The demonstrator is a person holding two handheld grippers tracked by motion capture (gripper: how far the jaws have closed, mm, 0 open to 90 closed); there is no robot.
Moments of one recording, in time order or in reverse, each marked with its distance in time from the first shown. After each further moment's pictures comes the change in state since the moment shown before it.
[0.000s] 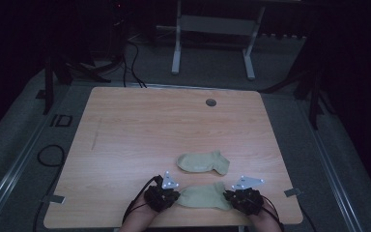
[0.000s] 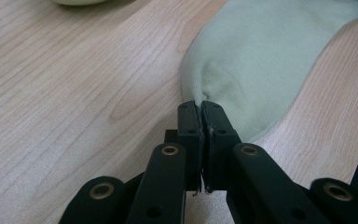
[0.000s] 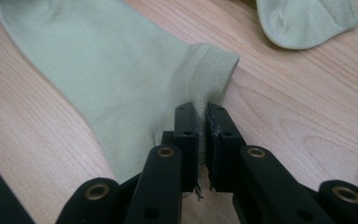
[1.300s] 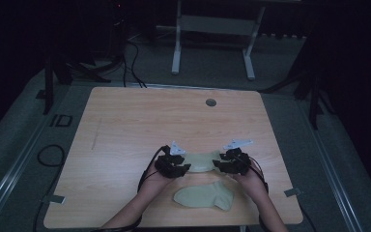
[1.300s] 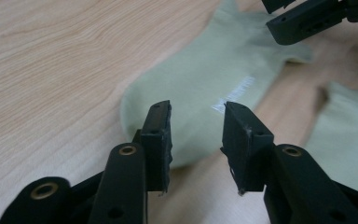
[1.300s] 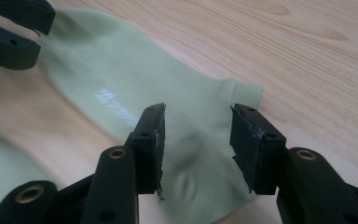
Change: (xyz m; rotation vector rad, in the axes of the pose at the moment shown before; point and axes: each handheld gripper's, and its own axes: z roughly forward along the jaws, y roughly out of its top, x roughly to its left) left arm 0.046 0.067 0.019 -0.122 0.036 -0.055; right arm -0.059 0.086 0.040 -0.060 -0.009 0.046
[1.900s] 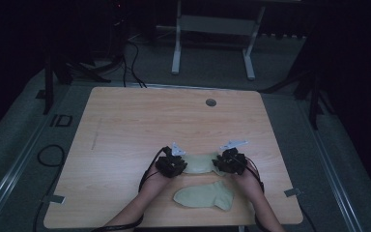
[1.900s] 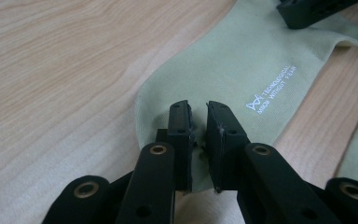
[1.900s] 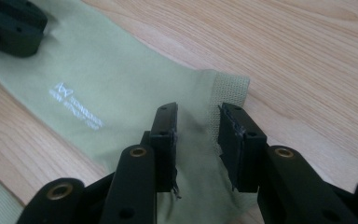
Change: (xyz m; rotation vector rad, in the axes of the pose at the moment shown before) left arm 0.014 -0.007 0.029 0.045 0.055 0.008; right arm -0.006 -0.004 0.024 0.043 -0.032 0.004
